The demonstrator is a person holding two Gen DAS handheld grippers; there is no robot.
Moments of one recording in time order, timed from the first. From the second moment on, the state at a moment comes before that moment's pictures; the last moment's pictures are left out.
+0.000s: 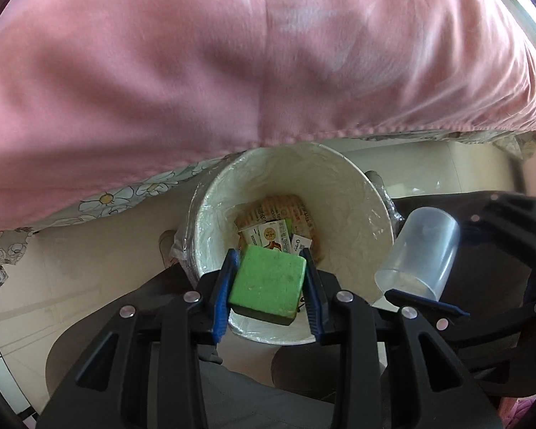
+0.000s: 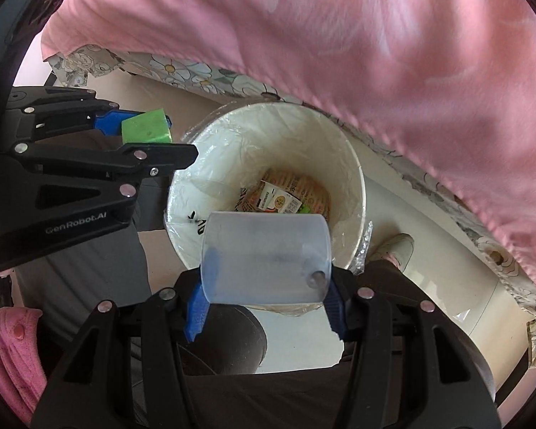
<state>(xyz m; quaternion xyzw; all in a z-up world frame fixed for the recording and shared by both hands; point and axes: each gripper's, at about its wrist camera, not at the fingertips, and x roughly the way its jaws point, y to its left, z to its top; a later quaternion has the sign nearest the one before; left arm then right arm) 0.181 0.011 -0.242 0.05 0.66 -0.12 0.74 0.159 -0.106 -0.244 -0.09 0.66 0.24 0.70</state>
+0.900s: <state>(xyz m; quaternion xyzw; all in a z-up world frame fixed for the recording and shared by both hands) 0.200 0.013 -0.339 0.01 0.72 -0.10 0.69 0.164 -0.092 -0.334 -0.09 0.72 0.21 0.65</state>
